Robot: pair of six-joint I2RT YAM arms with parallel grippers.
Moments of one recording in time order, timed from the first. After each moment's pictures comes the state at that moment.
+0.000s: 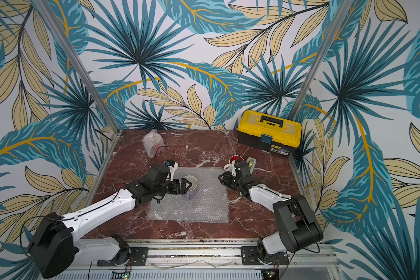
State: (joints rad) left arm -0.65 1.27 0.81 -0.28 0.13 -0.61; right arm 0.30 1.47 0.66 0.10 -0.30 0.73
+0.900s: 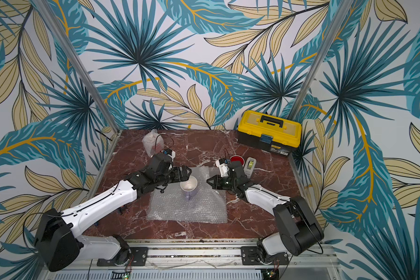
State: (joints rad) left arm -0.65 1.35 1.02 -0.39 -0.02 -0.72; right arm 0.42 1.46 0.70 0.12 -0.57 0.55
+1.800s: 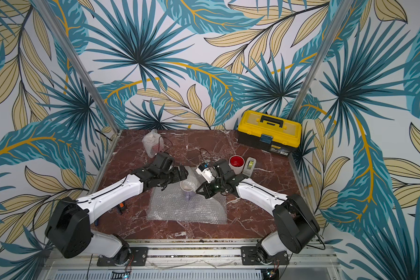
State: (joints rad) left arm -0.57 1.48 1.02 -0.45 0.03 -0.82; right arm 0.58 1.50 0.90 -0.29 -0.63 0.16
